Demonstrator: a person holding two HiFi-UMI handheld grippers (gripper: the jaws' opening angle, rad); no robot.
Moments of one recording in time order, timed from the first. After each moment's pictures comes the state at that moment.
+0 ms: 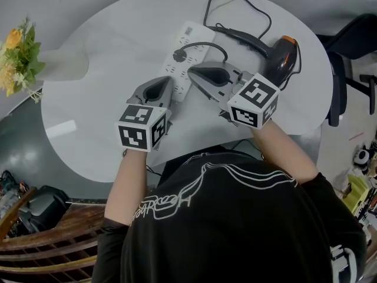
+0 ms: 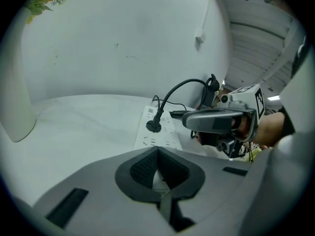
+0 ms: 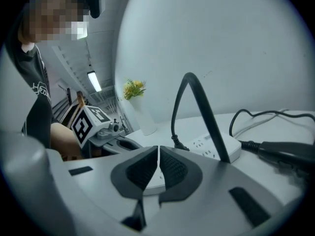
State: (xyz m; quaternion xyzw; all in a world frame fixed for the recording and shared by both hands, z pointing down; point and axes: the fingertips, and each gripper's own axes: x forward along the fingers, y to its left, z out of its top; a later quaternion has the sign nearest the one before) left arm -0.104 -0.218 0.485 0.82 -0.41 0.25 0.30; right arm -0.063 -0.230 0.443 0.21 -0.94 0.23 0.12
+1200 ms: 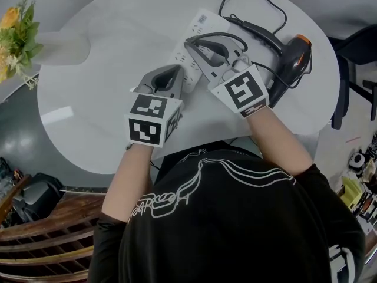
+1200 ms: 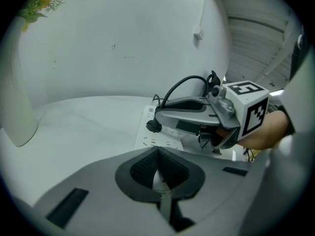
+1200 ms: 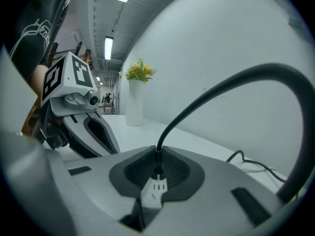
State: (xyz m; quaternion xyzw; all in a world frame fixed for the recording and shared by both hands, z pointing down) left arm -0.104 -0.220 0.487 0.82 -0.42 0.26 0.29; right arm -0.093 -0.274 0.453 0.27 -0.94 0.00 0.20
